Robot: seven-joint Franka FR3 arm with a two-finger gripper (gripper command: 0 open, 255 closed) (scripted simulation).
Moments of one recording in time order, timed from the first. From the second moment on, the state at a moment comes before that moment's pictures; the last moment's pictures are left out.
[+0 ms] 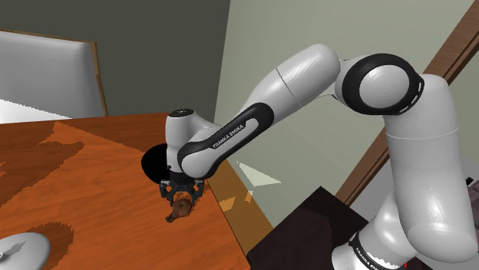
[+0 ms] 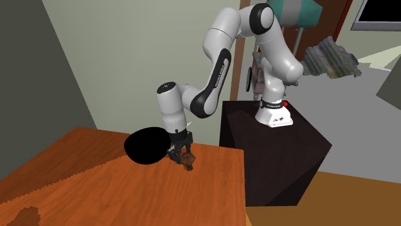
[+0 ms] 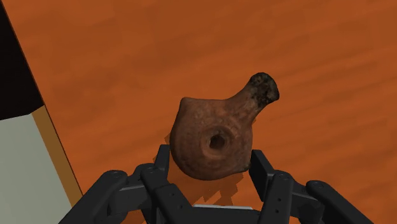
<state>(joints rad) 0.26 0.62 0.32 -1.88 -0.14 2.38 1.23</state>
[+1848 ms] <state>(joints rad) 0.21 0.38 0.38 -1.85 -0.06 2.11 1.19</state>
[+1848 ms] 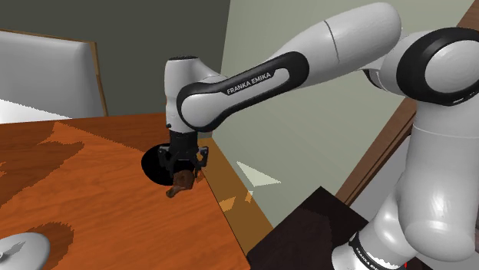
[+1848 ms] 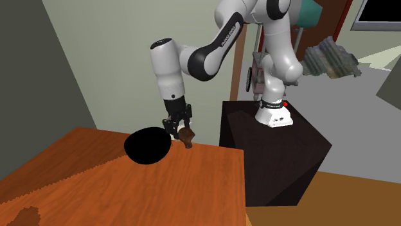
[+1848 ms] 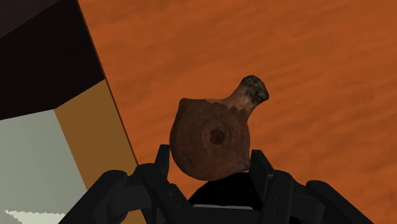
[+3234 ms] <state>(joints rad) 0.22 0.82 0.30 -1.11 -0.14 1.80 1.07</state>
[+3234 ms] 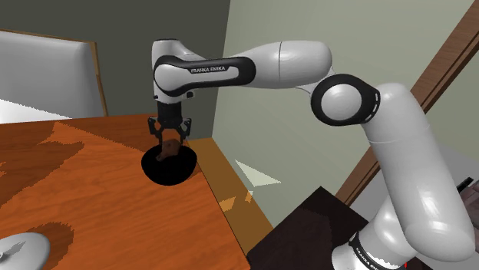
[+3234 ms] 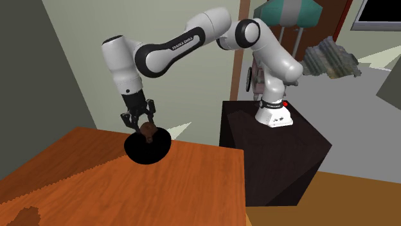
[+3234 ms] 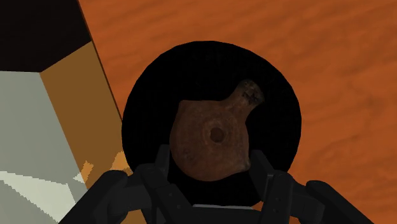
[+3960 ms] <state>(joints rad) 0.22 0.86 0.29 -1.16 -0.15 1.89 1.07</state>
